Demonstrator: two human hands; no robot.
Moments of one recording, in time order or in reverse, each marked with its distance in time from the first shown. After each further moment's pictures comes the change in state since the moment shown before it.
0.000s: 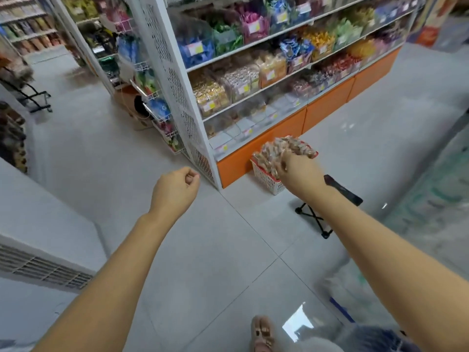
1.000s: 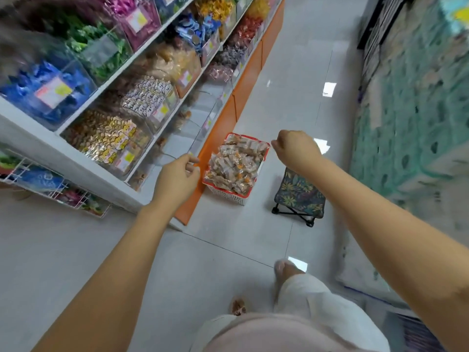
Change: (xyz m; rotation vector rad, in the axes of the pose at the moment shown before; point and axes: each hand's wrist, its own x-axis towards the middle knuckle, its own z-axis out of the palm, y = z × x) left_hand 0.420 0.068 0.141 -0.100 -0.430 0.347; right_hand 0.321 0.111 0.049 -0.064 0.053 0.496
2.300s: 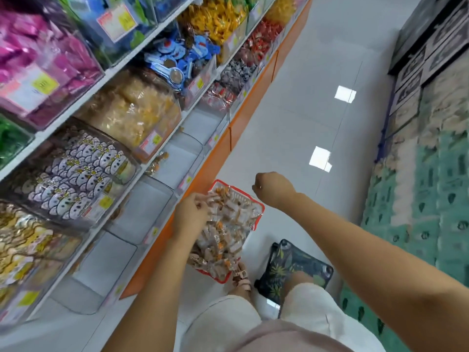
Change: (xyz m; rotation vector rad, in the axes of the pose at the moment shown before) left_hand 0.441 0.044 0.162 -0.173 -0.074 -0.435; right_hand 0.460 0.079 0.093 -0.032 -0.488 -0.098
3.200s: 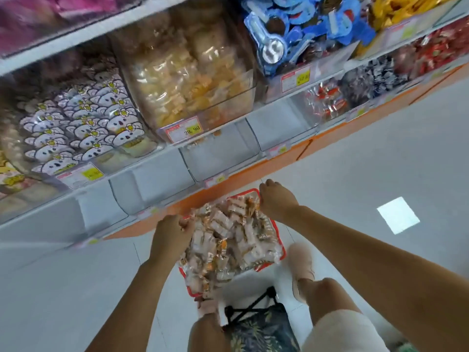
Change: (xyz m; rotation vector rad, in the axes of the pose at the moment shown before) left_hand 0.127 -0.068 0.065 0.033 0.275 -0.527; right_hand 0.286 -0.013 0.074 -0.308 -0.369 -0.537
